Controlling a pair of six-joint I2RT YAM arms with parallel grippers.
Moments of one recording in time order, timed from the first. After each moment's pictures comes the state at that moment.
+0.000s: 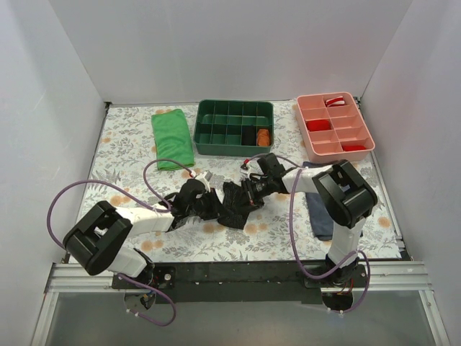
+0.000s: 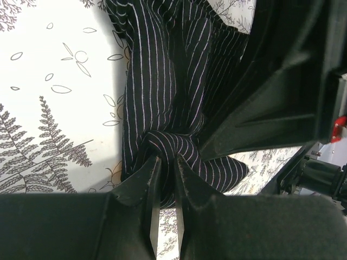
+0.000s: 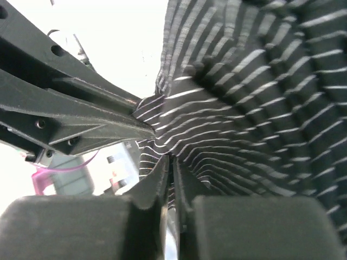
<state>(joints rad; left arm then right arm) -0.71 1.41 0.45 0.29 0.20 -0.84 0.61 1.90 0.92 -0.05 -0.94 0.58</state>
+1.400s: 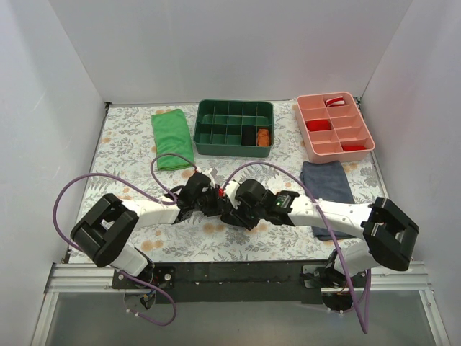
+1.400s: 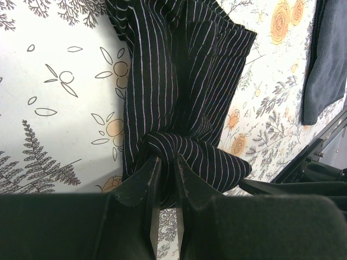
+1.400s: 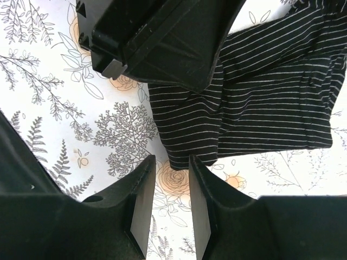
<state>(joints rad) -0.71 1.49 0.57 0.18 0.22 -0.82 1.07 1.43 0.84 -0.32 -0.04 0.00</state>
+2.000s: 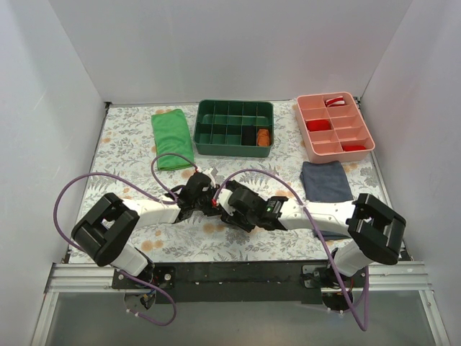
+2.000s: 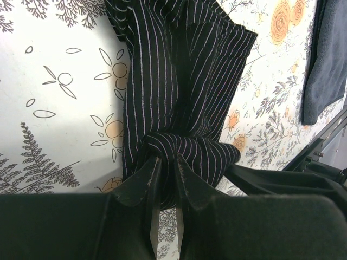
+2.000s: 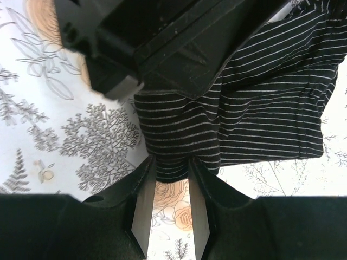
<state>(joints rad) -0.71 1.50 0.57 0.18 0.22 -0.82 1.14 1.51 0.85 -0.29 0.11 -0.09</state>
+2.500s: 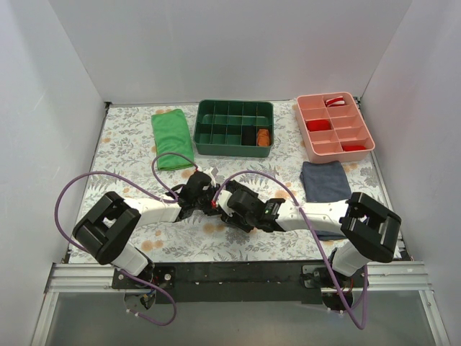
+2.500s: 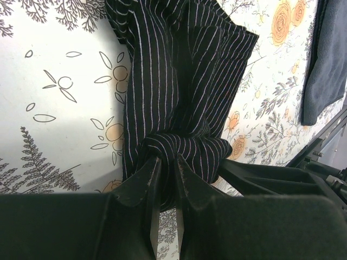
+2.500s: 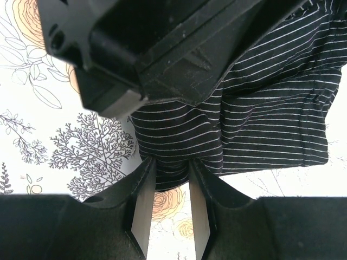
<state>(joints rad) -0.70 1.52 0.58 0.18 0.24 -0.82 1.14 1.56 0.82 -0.21 0.14 -0.10</state>
